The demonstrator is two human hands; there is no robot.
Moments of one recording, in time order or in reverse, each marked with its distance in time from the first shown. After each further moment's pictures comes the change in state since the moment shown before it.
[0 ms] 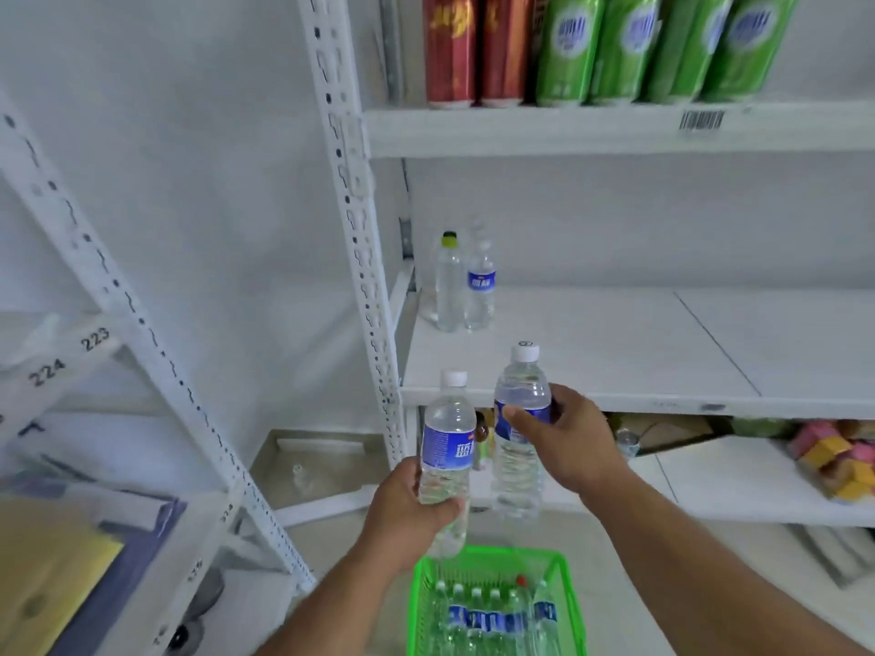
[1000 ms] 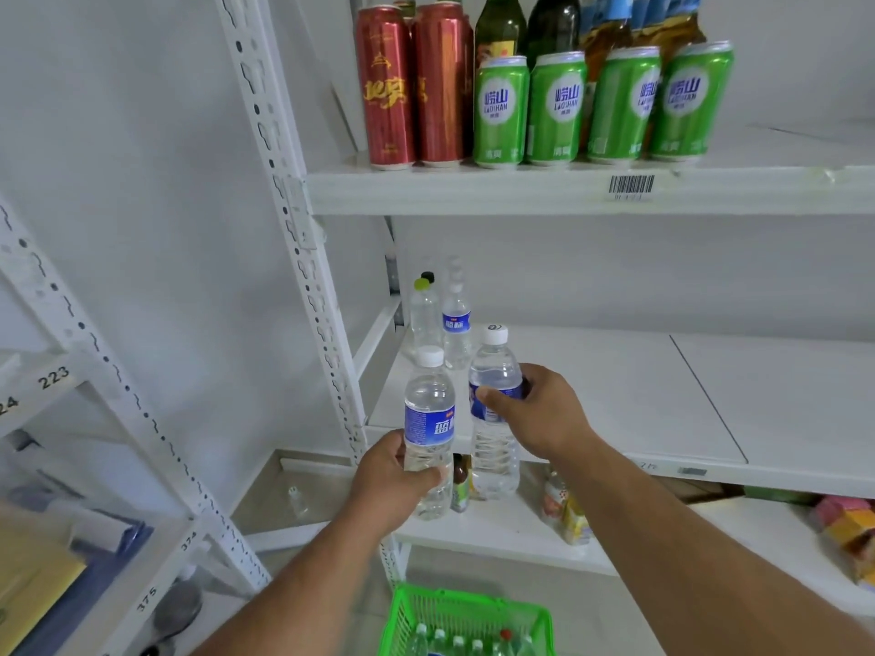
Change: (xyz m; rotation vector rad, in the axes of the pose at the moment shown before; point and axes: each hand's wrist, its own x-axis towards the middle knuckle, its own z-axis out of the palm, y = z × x) left_hand 0.061 0.098 0.067 -0.032 0.171 0.022; right_hand 0.106 -0.006 -0.085 -0.012 -0.118 -0.063
